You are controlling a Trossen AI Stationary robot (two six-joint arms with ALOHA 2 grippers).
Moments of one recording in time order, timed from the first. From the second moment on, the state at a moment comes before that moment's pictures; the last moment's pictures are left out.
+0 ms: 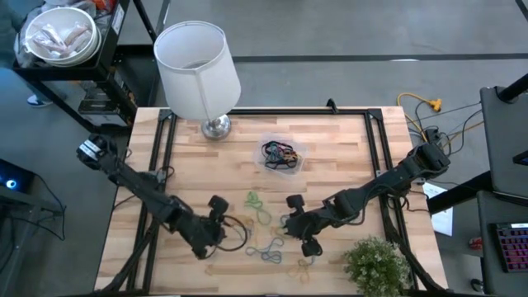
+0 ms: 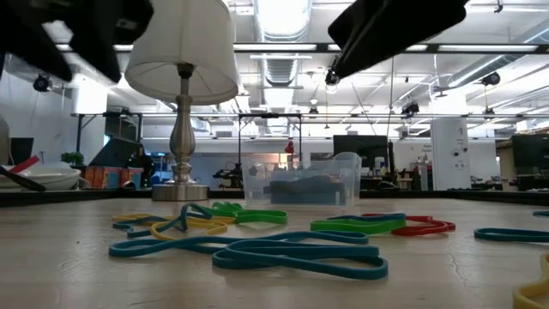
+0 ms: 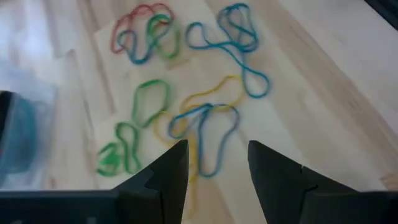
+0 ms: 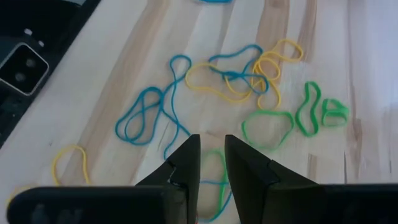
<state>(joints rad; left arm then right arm) -0.66 1.36 0.89 -0.44 -0.36 -0.03 0.45 1.66 1.09 -0.24 0.16 0.10</state>
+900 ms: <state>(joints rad) -0.70 1.36 0.80 -0.35 -0.37 -0.12 0.45 1.90 1.08 -0.14 0.10 0.19</state>
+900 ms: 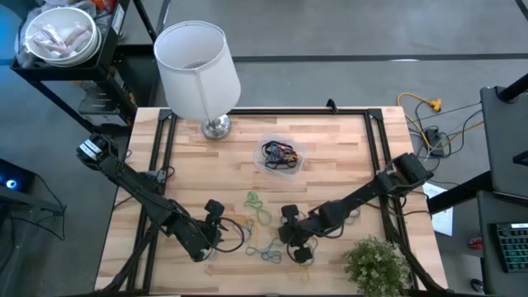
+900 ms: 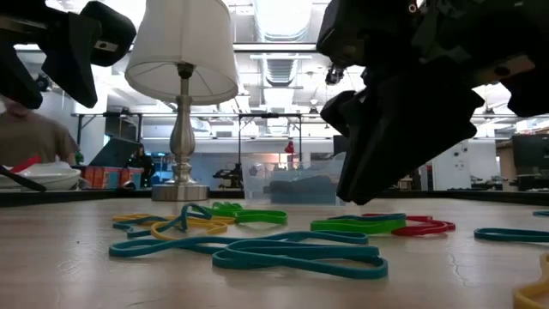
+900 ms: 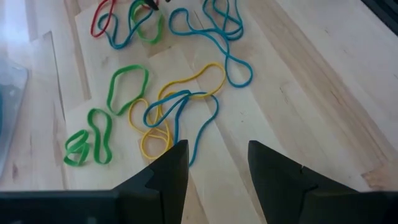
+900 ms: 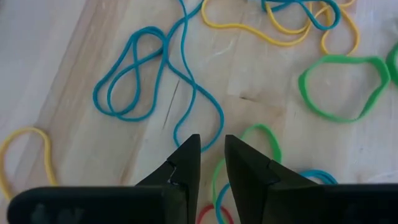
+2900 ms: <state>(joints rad) -0.70 1.36 0.79 -0.33 -0.37 -0.12 0.47 1.96 1.15 -0.28 0.22 0.15</state>
